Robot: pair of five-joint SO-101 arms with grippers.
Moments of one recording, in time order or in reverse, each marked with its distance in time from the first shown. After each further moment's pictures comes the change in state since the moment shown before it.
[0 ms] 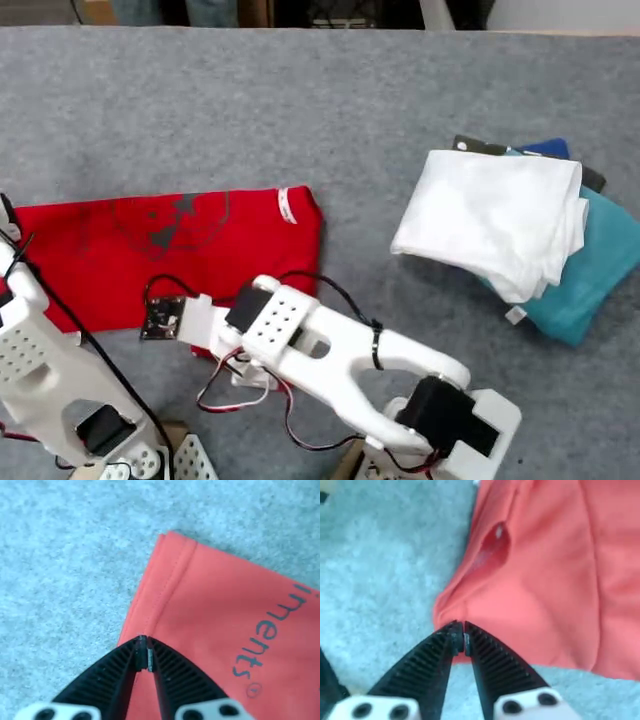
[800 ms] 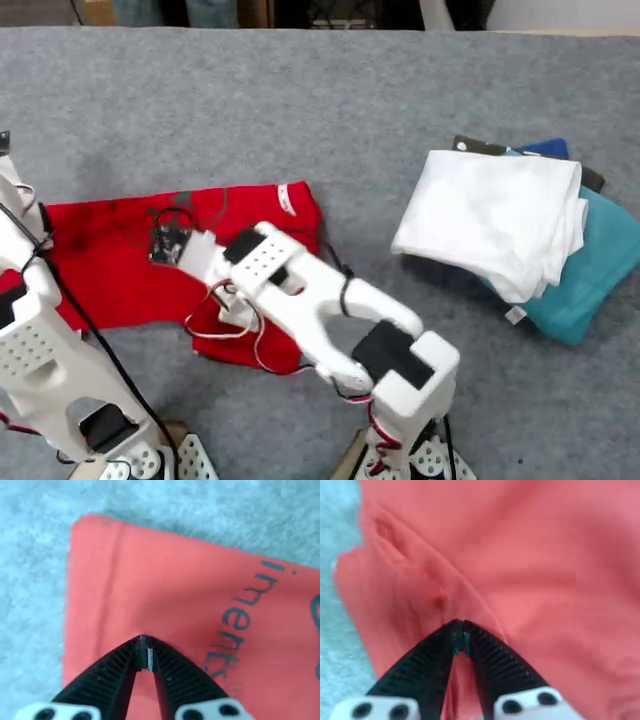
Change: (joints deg) left arm 4.3 -0.6 9.1 -5.5 -2.4; right arm 10.2 21.4 -17.8 -6.7 -0.3
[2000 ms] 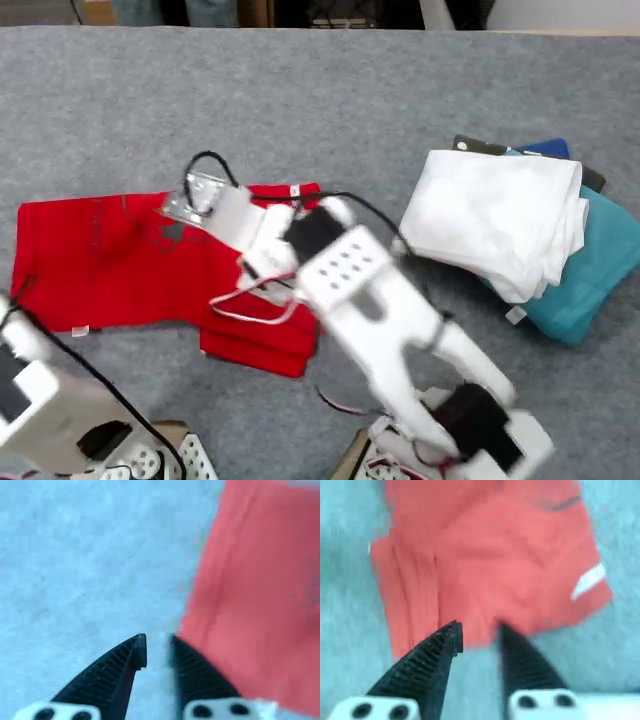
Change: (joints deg) left arm -9.8 -24.6 13.6 0.5 -11.5; right arm 5.7 -27.4 -2.6 14.2 0.2
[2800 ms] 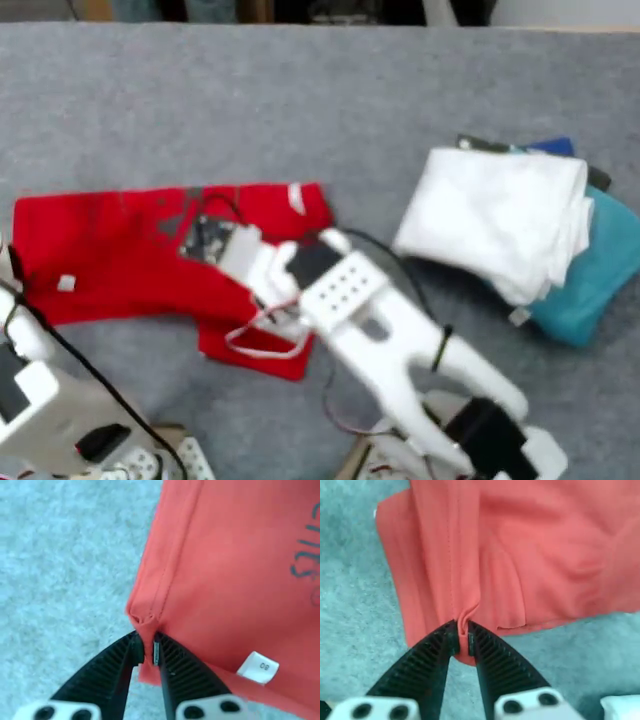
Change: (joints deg) left arm 0.4 0.1 16.4 -12.4 -1.5; right arm -0.6 -6.2 19.8 -4.7 0.6
